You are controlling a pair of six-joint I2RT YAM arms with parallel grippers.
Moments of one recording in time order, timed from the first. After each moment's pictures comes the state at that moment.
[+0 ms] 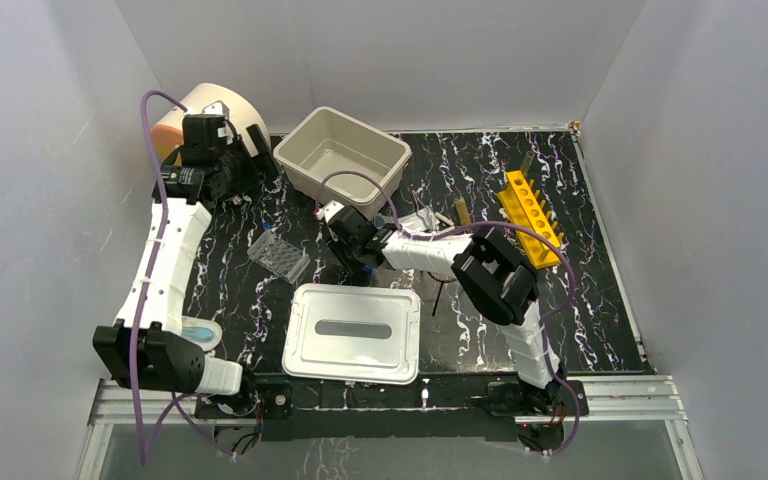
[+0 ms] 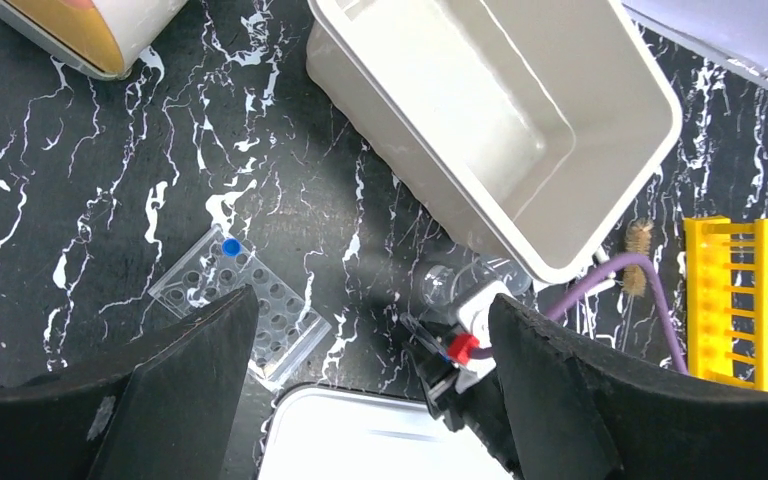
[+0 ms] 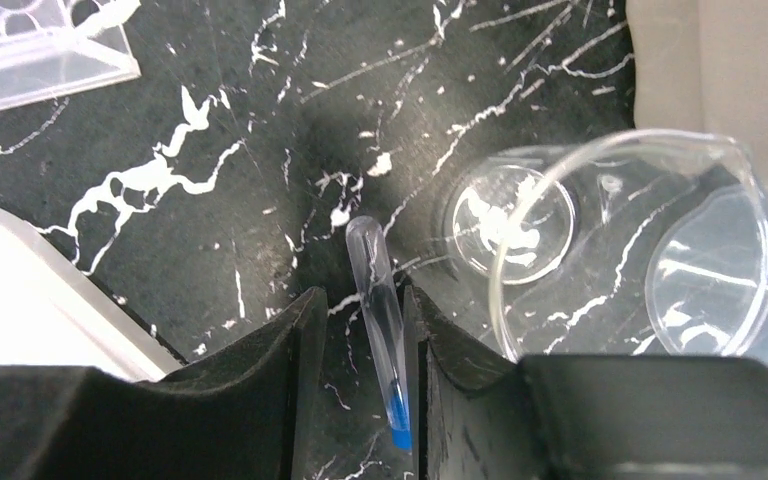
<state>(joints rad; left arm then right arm) -0.09 1.41 1.53 -0.80 0.02 -0.44 0.97 2.09 1.46 -0.25 0.13 0.10</state>
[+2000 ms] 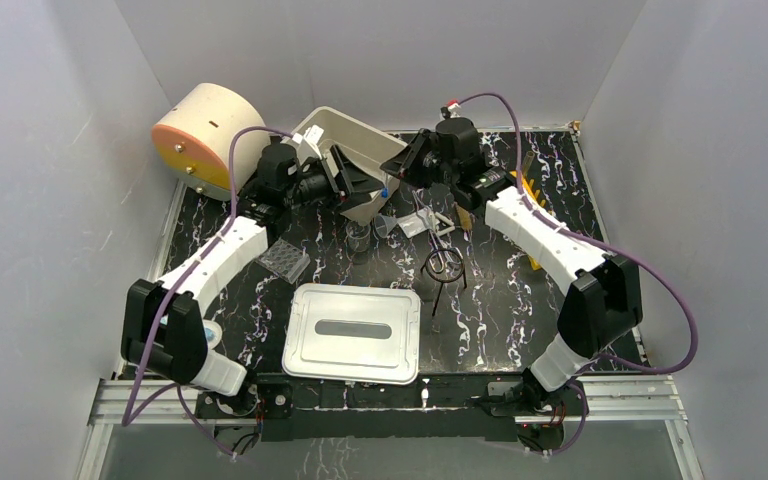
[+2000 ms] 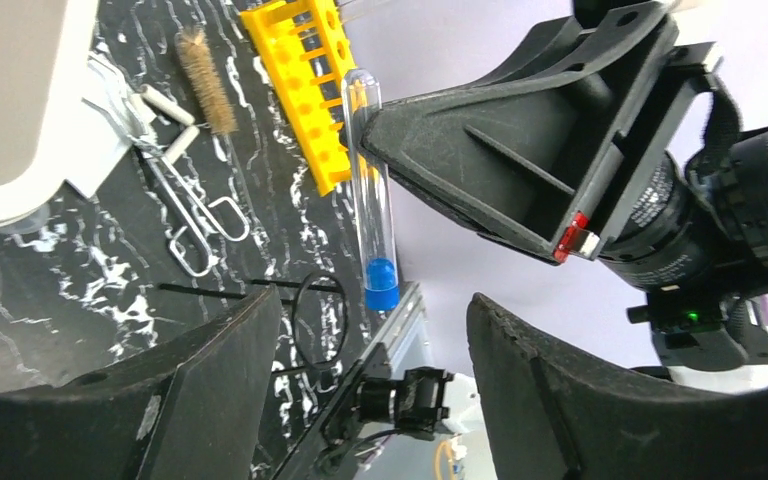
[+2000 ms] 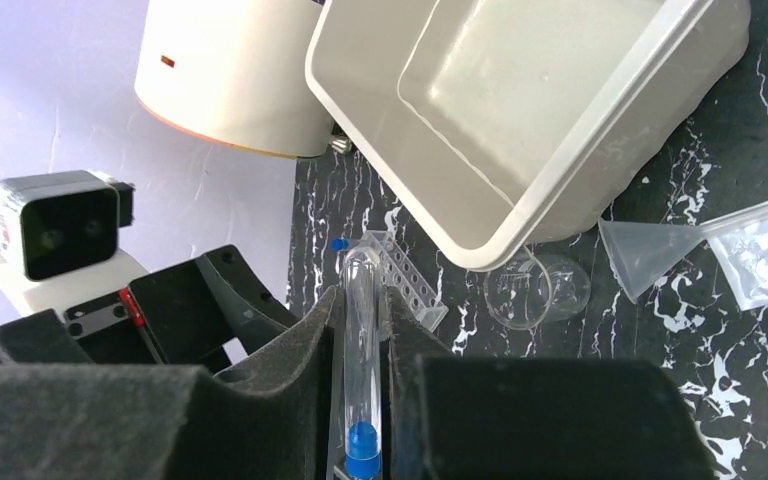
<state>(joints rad) -0.38 1.46 1.14 0.02 0.64 -0.94 0.59 1.61 1.44 -0.21 -0.15 0.93</state>
